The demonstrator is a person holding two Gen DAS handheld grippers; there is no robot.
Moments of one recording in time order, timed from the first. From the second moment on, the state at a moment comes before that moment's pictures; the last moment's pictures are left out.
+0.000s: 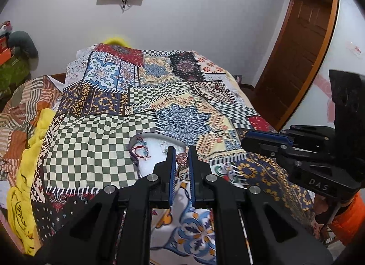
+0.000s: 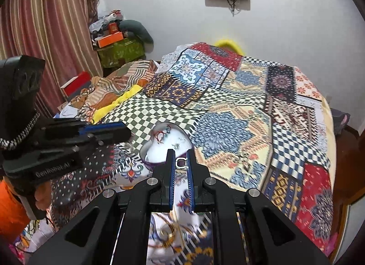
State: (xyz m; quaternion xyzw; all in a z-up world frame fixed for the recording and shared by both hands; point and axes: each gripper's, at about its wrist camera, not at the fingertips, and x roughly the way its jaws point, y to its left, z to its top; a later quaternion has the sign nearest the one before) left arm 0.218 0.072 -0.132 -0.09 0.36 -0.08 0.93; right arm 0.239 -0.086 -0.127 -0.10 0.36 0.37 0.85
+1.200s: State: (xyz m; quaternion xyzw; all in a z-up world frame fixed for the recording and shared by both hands) left arm 0.275 0.093 -0.203 -0.09 0.42 -0.08 0.90; right arm 0.287 -0.027 -0.185 -0.14 0.44 0.40 0.79
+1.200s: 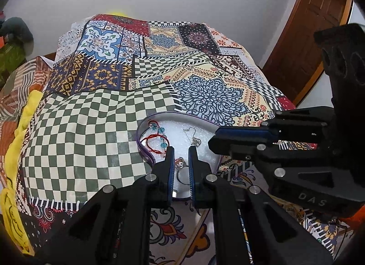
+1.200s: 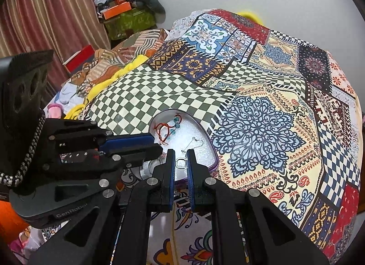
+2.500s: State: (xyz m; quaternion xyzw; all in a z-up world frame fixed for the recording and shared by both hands) left arm 0.203 0.088 -0.158 -0.05 0.41 -0.05 0.91; right arm 0.235 -0.049 -0.149 -0.19 0.40 0.38 0.82
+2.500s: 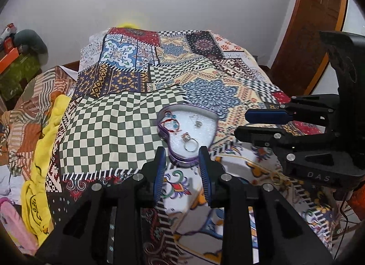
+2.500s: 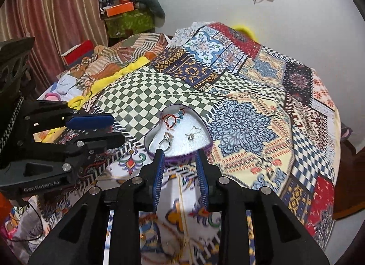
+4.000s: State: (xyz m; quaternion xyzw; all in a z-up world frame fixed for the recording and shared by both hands) left arm 0.189 0.010 -0.207 -0.04 0.45 -0.10 0.89; right arm 0.218 -0.106 -0.197 -0.14 0.46 0.37 0.79
